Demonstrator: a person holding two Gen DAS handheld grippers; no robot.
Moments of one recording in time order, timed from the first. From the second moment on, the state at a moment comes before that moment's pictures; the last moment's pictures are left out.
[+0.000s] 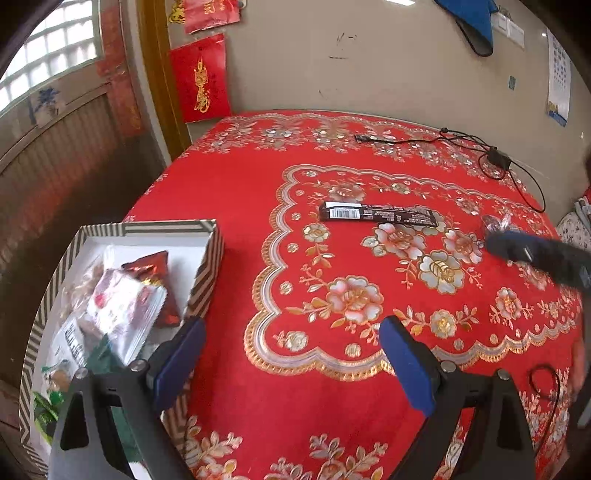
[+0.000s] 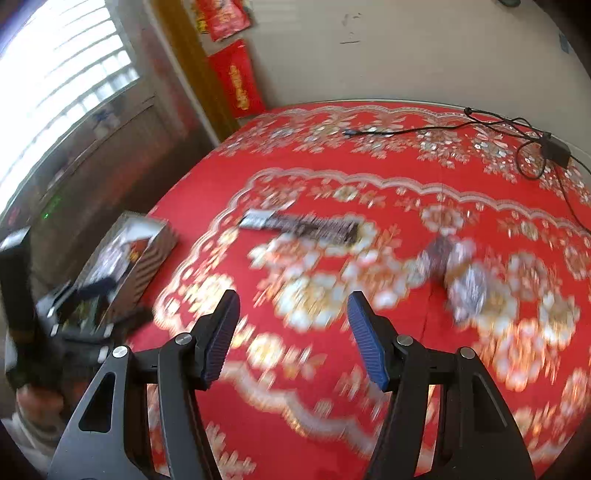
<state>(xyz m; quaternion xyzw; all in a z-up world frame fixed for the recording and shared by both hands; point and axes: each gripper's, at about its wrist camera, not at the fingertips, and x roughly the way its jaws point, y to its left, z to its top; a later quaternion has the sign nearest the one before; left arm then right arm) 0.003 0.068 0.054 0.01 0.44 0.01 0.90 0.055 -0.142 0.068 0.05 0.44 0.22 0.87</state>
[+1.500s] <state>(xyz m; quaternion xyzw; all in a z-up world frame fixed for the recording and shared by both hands) 0.130 -0.001 0.014 -0.09 0.53 0.06 0.84 0.069 -0.256 0.082 0.10 0.42 0.19 0.88</state>
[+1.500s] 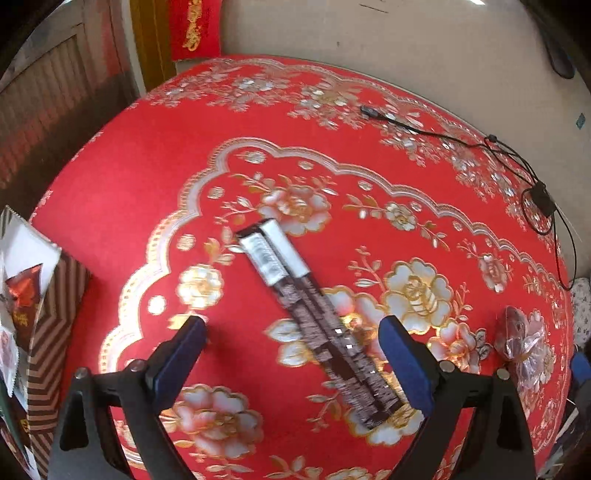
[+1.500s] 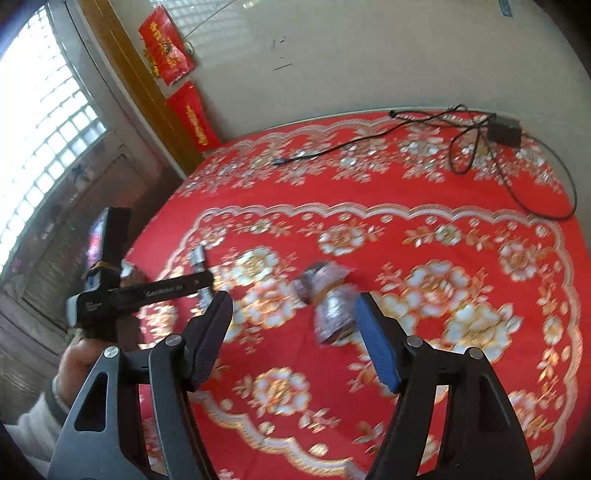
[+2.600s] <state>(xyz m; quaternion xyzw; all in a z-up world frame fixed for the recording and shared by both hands) 0.061 0.020 0.031 -0.02 0.49 -0.05 0.87 0.050 -0.201 0.053 0.03 0.43 0.22 0.88</state>
